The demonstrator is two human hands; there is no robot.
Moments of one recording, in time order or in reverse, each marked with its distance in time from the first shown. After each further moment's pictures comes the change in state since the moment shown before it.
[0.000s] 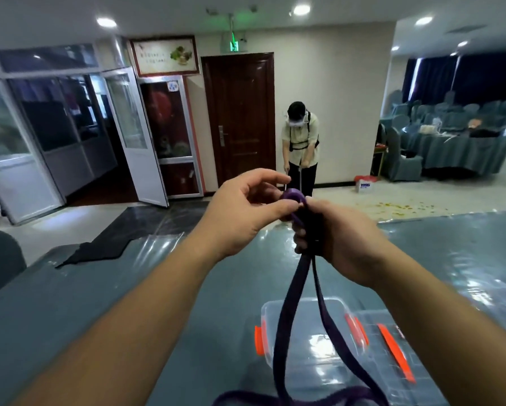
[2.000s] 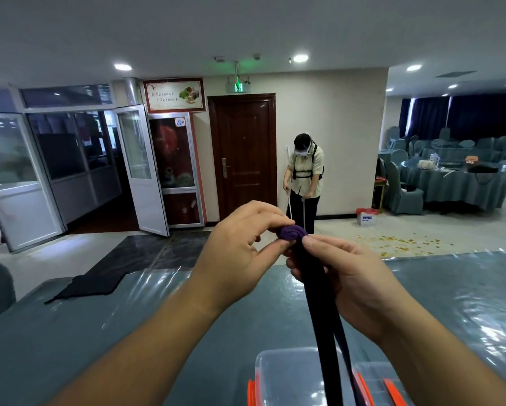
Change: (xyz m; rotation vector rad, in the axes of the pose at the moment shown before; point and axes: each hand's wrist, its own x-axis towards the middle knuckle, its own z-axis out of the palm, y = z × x) left_hand 0.017 0.019 0.007 0.523 0.174 0.486; right_hand -0.008 -0.033 -0.003 0.227 0.036 -0.069
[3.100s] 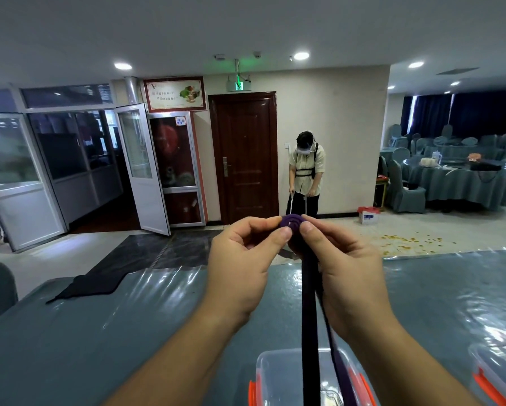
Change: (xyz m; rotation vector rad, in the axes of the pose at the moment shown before) left_hand -0.009 0.015 0.033 -0.821 0.292 -0.655; right_hand 0.018 0.026 0.009 0.019 0.218 -0.419
